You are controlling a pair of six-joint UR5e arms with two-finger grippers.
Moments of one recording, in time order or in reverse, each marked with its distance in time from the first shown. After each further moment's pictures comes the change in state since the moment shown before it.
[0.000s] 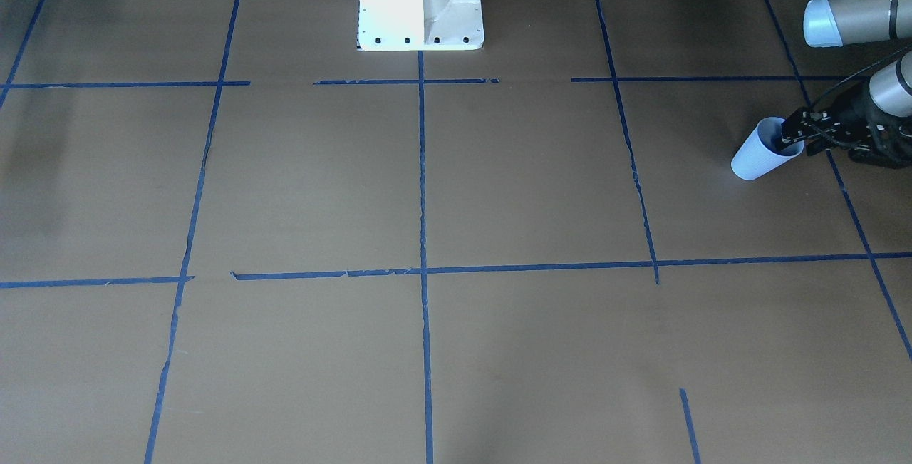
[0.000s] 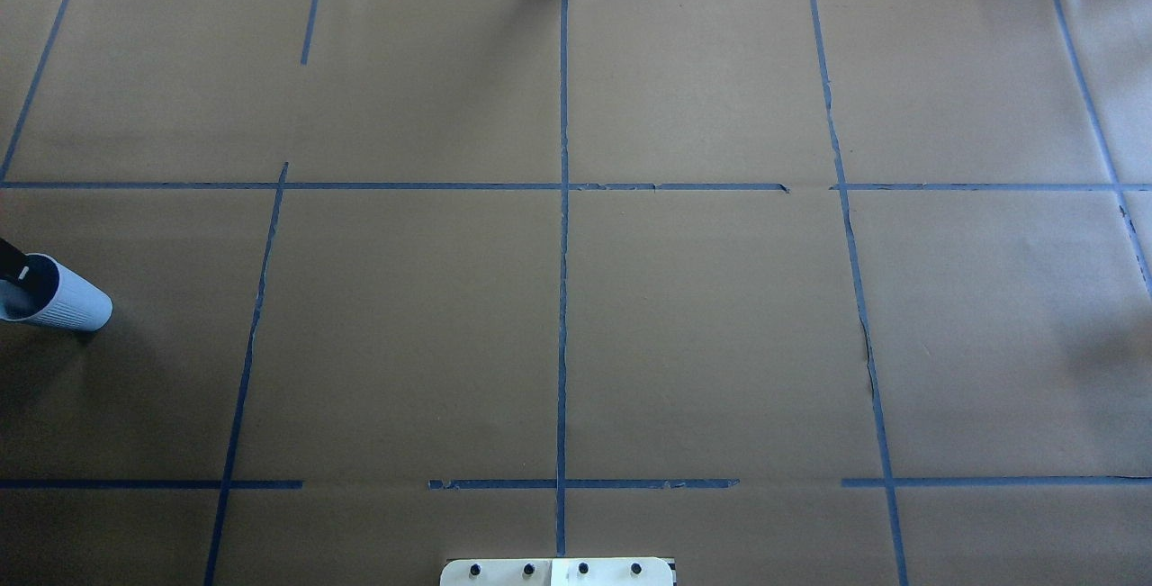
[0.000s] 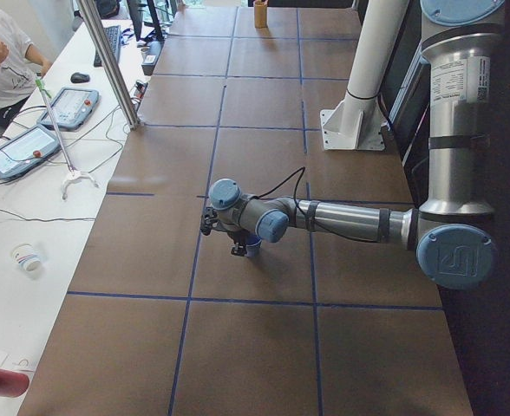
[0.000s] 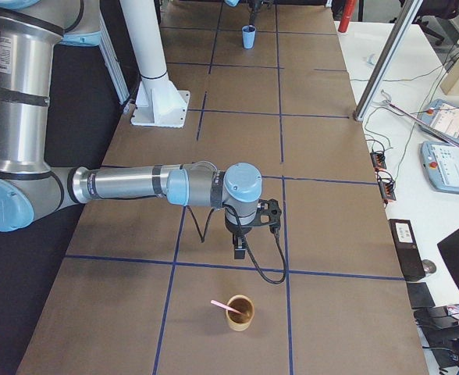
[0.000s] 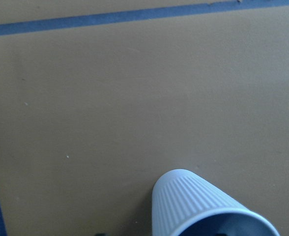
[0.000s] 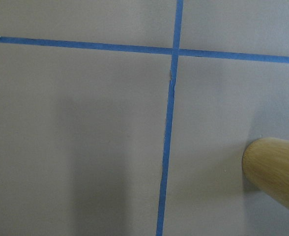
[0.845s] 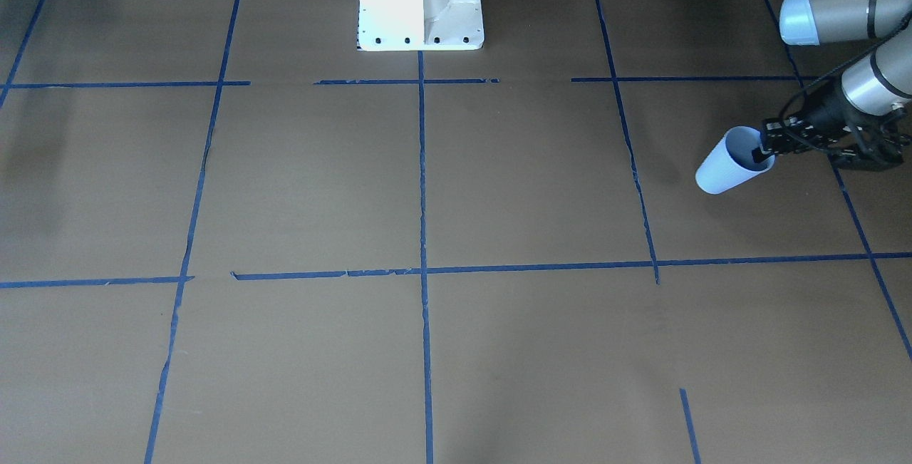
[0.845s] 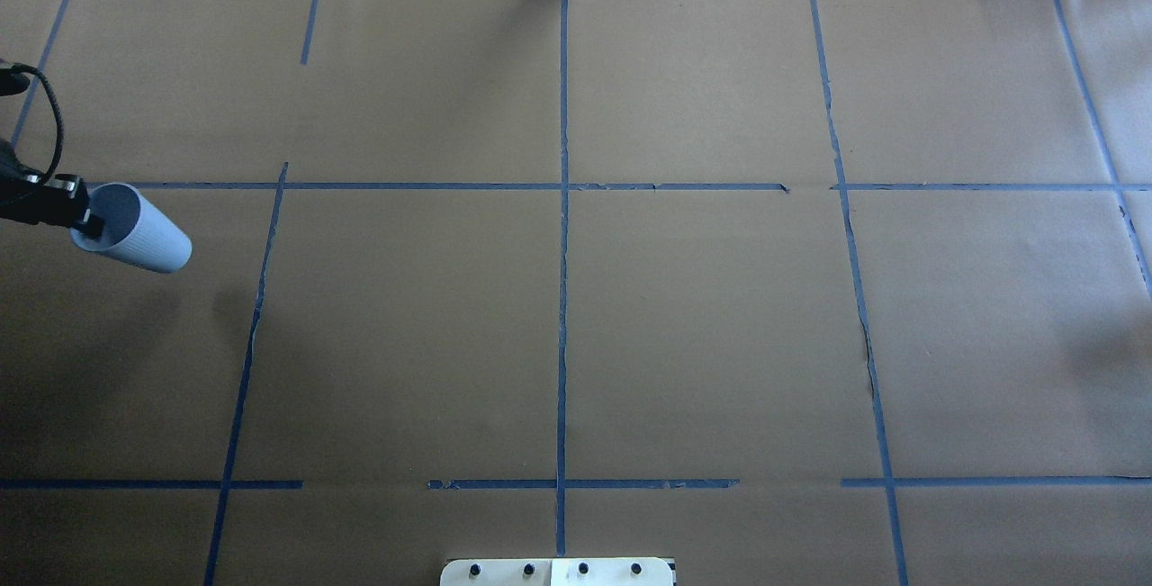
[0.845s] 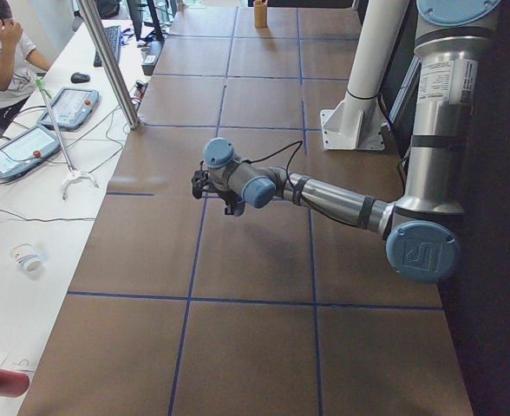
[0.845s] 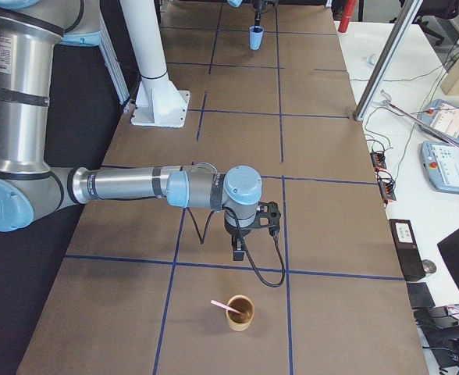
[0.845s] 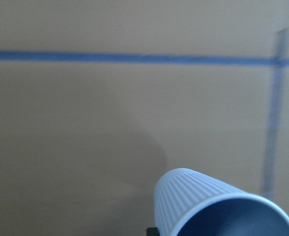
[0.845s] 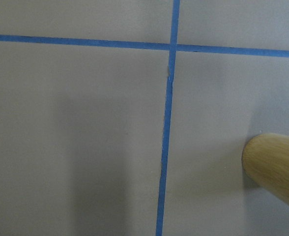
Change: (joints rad) left arm 0.056 -0.154 -0.147 0.012 -0.003 -0.404; right arm 0.000 -0.003 -0.009 -0.002 0.004 0.004
